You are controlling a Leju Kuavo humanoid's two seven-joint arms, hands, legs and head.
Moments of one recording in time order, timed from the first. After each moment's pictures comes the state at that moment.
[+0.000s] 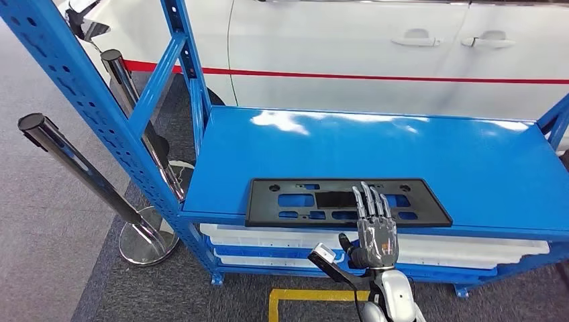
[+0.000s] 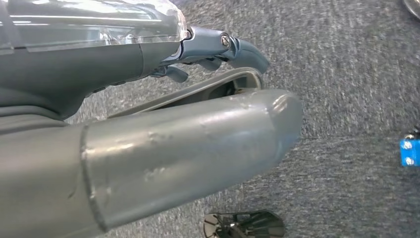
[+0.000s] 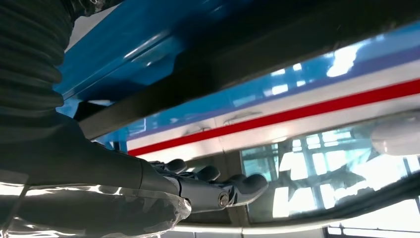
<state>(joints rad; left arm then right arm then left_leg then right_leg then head) -0.08 0.02 1.05 -0.25 -1.26 0.04 -0.47 -0.04 0.04 0.20 -1.34 1.34 -0.68 0.02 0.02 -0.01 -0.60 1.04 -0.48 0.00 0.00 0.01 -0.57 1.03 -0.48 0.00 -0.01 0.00</state>
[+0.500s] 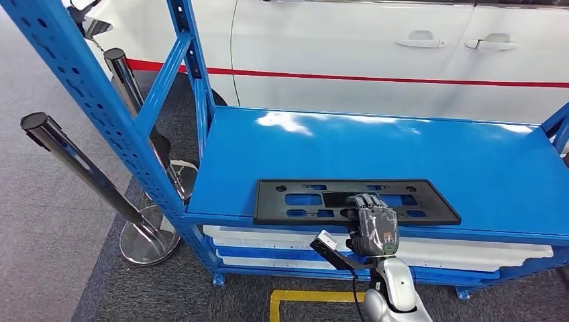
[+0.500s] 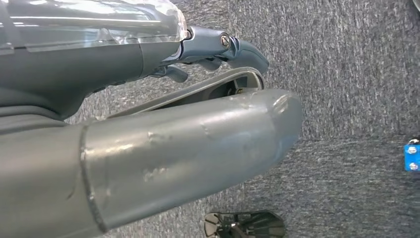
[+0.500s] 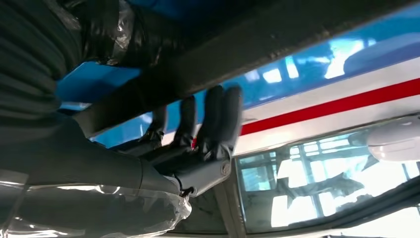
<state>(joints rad) -0.08 0.02 1.06 -0.25 -1.26 0.03 -0.47 -0.10 0.02 0.19 -1.32 1.26 -0.63 0.01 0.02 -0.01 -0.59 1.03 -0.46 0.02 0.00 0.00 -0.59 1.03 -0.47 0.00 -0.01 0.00</state>
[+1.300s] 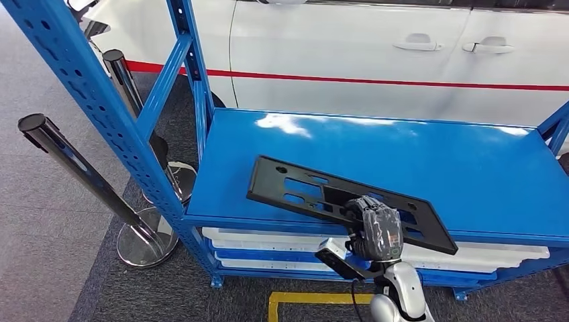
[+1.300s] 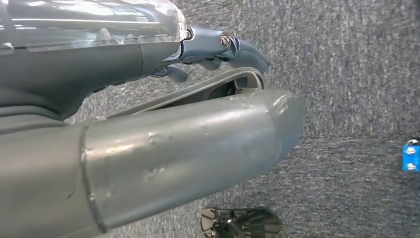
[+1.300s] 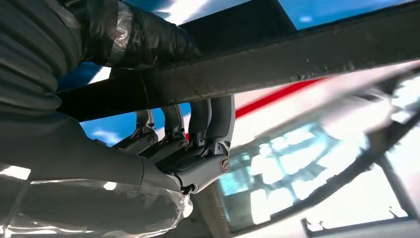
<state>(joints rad) -0.06 0.03 1.10 -0.25 -1.24 0.00 -0.50 -0.03 -0.01 0.24 -1.51 1.05 -0.60 -0.11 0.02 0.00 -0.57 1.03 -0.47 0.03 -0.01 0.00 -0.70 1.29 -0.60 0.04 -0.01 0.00</state>
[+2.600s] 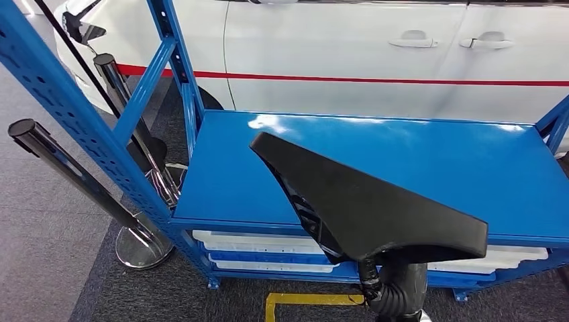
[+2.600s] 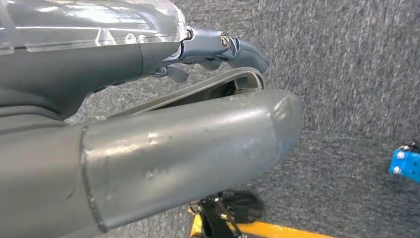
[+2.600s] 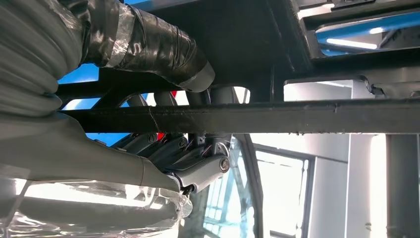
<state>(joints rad) -0.04 0.02 1.27 -0.25 -1.20 -0.04 -0.51 0.24 0.00 0.39 -2.06 0.17 -0.41 -0.56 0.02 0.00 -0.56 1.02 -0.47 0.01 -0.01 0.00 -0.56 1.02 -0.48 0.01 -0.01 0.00</state>
